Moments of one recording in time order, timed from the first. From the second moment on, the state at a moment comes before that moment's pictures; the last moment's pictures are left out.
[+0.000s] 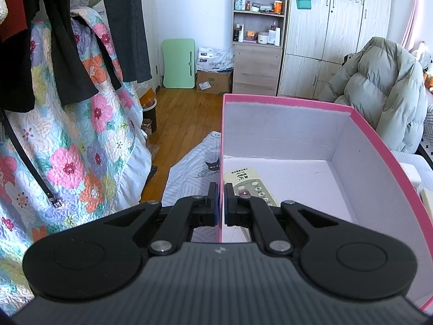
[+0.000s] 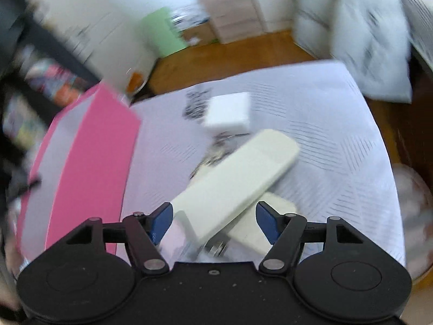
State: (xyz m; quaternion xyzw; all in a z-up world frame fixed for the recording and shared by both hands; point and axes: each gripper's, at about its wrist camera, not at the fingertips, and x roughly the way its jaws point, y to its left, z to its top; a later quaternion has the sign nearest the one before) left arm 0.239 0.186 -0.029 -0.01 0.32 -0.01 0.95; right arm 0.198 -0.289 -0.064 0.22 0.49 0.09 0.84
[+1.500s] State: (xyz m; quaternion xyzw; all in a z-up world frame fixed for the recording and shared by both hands) left arm 0.241 0.187 -0.027 -0.01 0.33 -0.01 0.94; right arm 0.191 -0.244 -0.007 0.17 0.34 0.13 0.92
